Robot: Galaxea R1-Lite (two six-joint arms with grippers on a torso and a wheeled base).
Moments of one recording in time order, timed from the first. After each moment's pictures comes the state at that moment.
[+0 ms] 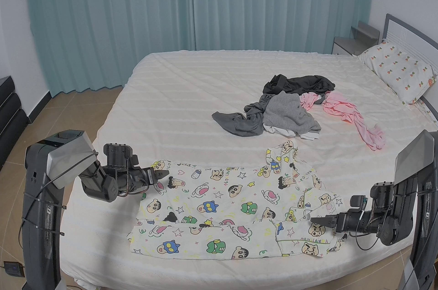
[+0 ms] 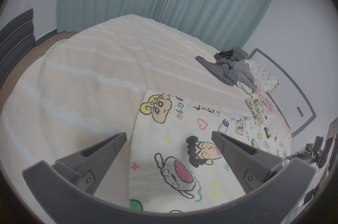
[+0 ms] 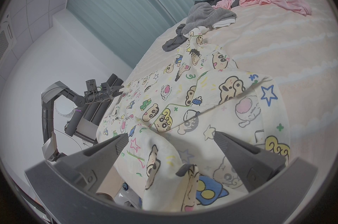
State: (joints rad) left arm -0.08 2.57 -1.16 -0.78 -0.27 -0.29; right arm -0.02 2.46 -0.22 -1.55 0.69 0.21
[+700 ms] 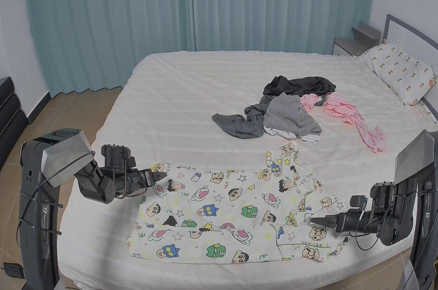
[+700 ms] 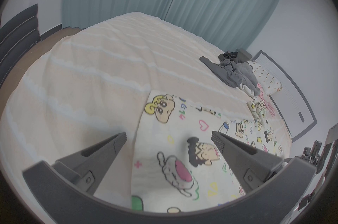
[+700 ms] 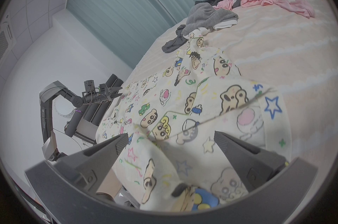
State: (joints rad) left arm -0.08 2.52 -1.09 -0.78 -0.25 -0.32; right arm -0.02 2.46 -0.22 -1.55 0.69 0.21
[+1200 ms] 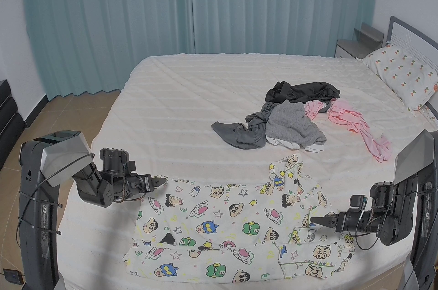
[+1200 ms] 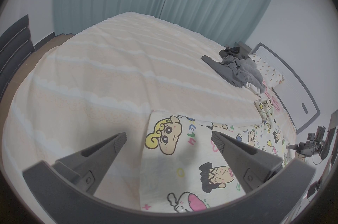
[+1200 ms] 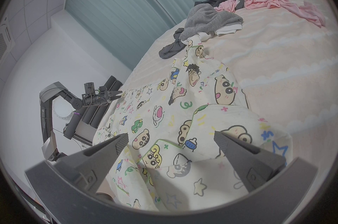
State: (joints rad) left arm -0.07 2.52 -1.04 -0.80 -0.26 -0.23; right arm -0.02 2.46 -0.22 -1.55 0.69 0.21
